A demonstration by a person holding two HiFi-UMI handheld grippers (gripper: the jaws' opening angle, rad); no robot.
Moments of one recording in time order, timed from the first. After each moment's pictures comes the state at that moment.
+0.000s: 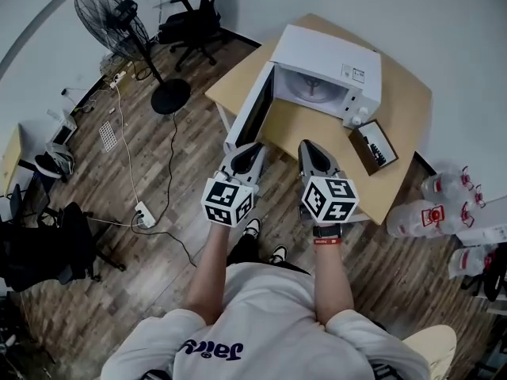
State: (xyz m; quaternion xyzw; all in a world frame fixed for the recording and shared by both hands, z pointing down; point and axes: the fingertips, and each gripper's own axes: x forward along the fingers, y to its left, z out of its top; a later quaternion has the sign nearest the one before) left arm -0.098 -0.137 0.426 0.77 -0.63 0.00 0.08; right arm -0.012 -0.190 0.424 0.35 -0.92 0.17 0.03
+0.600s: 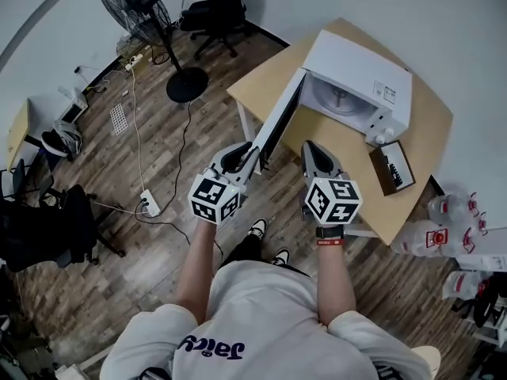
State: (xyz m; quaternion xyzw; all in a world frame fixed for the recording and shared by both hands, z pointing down) left arm -0.206 -0.140 0.444 0.76 -0.64 0.03 0.09; right arm -0.107 -0.214 0.436 0.29 -0.94 0.17 0.06
